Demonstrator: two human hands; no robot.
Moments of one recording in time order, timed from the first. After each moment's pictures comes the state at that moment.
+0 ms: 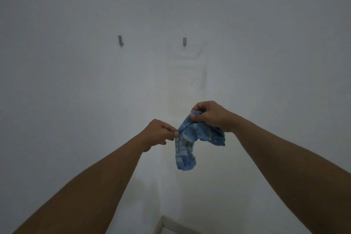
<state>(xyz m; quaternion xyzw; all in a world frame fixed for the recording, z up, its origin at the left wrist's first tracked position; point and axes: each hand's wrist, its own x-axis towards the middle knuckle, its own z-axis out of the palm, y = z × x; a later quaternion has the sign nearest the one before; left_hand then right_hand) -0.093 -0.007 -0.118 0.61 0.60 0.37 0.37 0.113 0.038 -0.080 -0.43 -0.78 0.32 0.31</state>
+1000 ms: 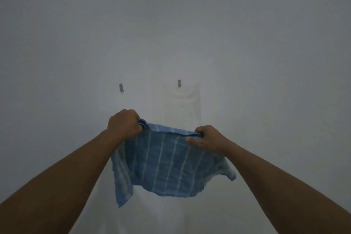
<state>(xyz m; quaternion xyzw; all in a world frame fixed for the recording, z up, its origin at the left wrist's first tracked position) -0.135 -0.009 0.038 0.63 0.73 0.21 -0.14 0.133 0.047 -0.022 -0.45 -0.80 0.21 0.33</state>
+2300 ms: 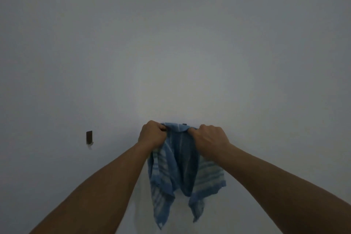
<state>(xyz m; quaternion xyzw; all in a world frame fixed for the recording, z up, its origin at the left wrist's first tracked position) -0.116 0.284 0.104 0.61 0.66 0.44 0.05 0.072 0.274 0.101 -0.49 -0.80 -0.32 0.16</state>
